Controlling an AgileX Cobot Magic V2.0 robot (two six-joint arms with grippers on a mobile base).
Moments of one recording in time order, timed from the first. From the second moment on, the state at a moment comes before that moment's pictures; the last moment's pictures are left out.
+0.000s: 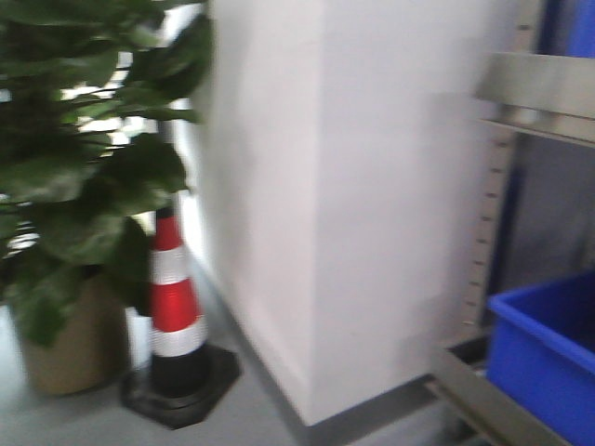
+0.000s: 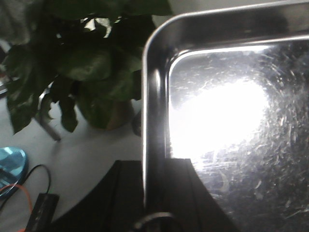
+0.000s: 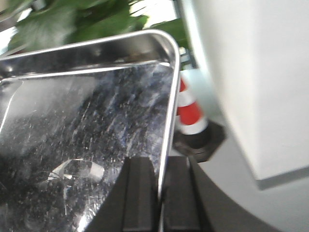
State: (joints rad) left arm -0.94 1.22 -1.33 0.94 1.24 -0.99; right arm 0.89 1.22 -1.22 -0.64 0.64 1.10
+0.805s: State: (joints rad) left arm -0.94 1.24 -1.33 0.93 1.18 -0.99; right arm 0.89 1.22 -1.22 -0.61 0.79 1.11
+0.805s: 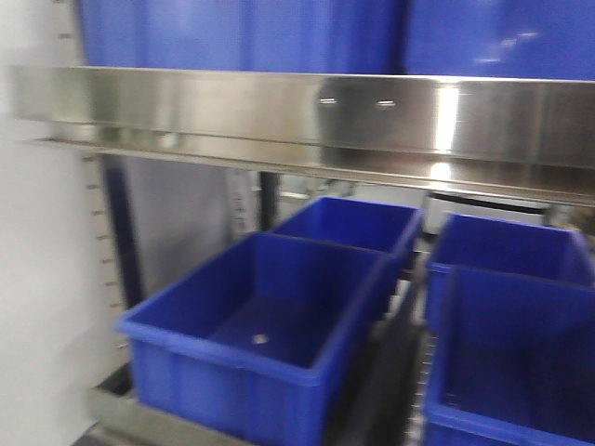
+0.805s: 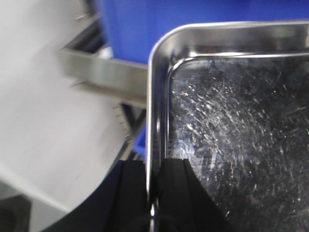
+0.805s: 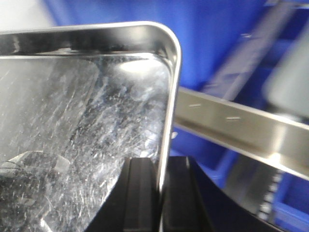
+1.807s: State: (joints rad) left arm -0.94 1.24 -1.33 0.93 1.18 -0.99; right arm 0.89 1.22 -1.22 -0.61 0.79 1.11
